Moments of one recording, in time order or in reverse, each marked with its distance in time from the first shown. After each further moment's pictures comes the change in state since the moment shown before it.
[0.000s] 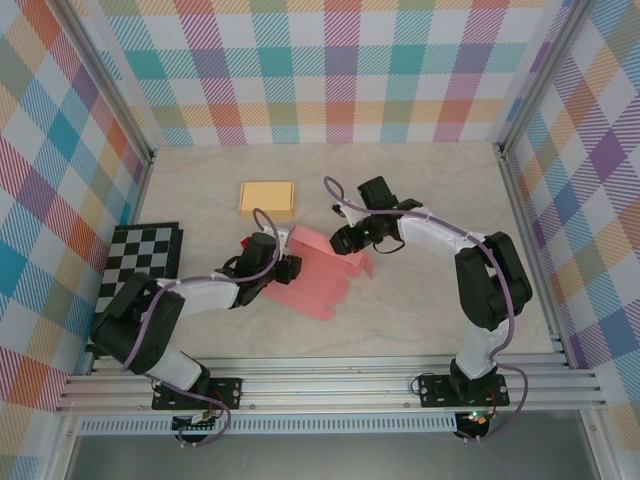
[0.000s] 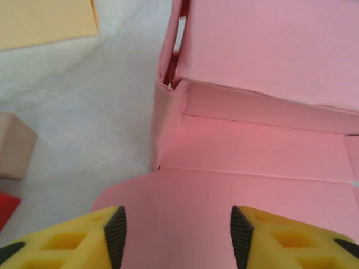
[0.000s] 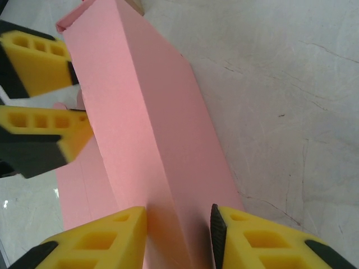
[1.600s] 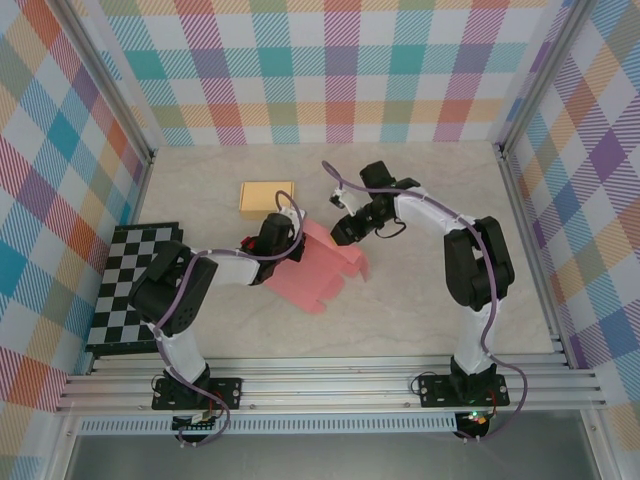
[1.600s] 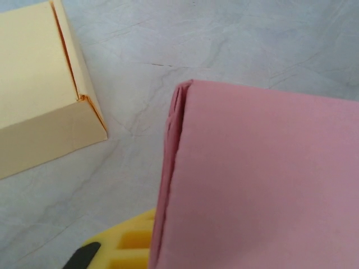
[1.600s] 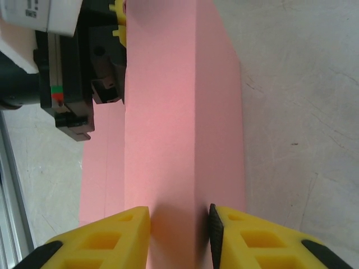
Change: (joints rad) left arm 0.006 0.326 0.256 0.130 -0.093 0.160; right arm -0.061 0.165 0.242 -0.227 -0.185 -0.212
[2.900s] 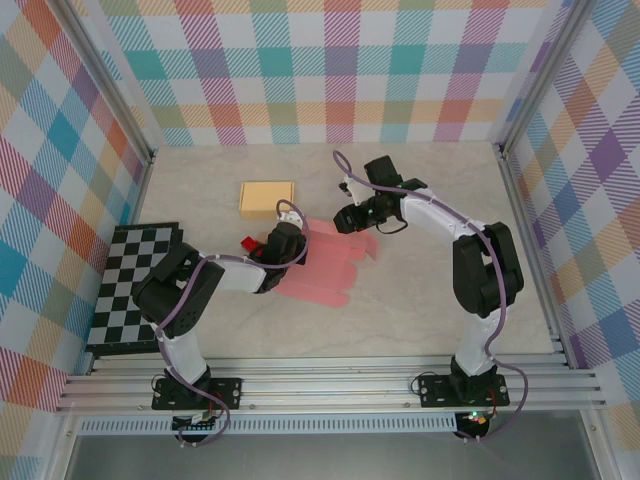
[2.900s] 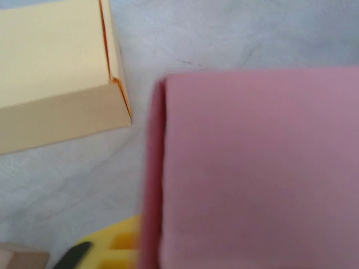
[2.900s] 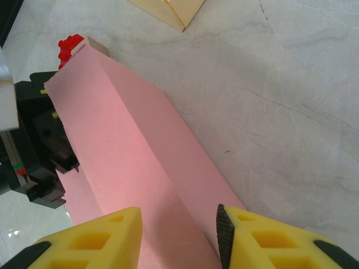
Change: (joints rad) left arm -0.066 0.000 -0.037 0.024 -0.189 -0.130; right arm -0.005 -0.071 -0.043 0.129 0.180 0.257
